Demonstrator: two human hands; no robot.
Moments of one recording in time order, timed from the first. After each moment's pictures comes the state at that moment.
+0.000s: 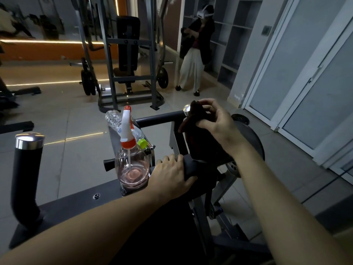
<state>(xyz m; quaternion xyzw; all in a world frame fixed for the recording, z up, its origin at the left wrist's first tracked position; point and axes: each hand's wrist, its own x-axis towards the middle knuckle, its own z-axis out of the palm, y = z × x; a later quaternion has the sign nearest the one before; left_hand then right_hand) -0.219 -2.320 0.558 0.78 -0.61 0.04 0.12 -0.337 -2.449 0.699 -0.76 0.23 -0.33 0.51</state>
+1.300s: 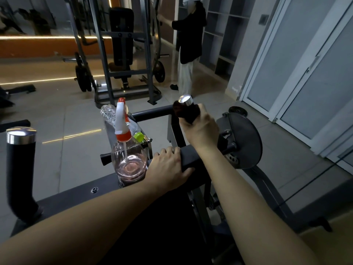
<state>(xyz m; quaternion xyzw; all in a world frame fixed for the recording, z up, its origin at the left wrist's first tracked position) -0.220 -2.321 0.561 0.79 -0.61 0.04 0.11 -0.296 -2.430 0.642 -0.79 0.44 -0.40 0.13</state>
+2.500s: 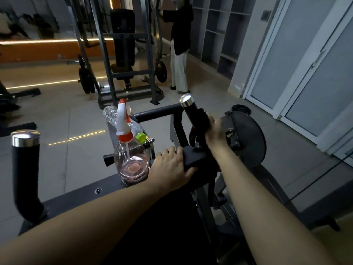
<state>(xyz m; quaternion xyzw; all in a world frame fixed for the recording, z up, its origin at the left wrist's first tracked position) -0.219 -2.319 0.562 0.78 -0.61 0.04 0.10 -0.315 -2.460 0.624 -0.66 0.41 -0.42 0.47</state>
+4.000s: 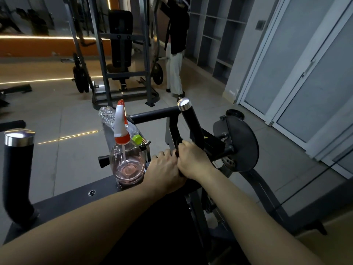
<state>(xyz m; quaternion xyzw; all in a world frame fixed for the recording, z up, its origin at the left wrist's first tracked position) -0.219 -2.317 0.564 0.77 -0.63 0.04 0.10 -0.312 -2.392 0.616 -0.93 0.37 -0.05 0.08</state>
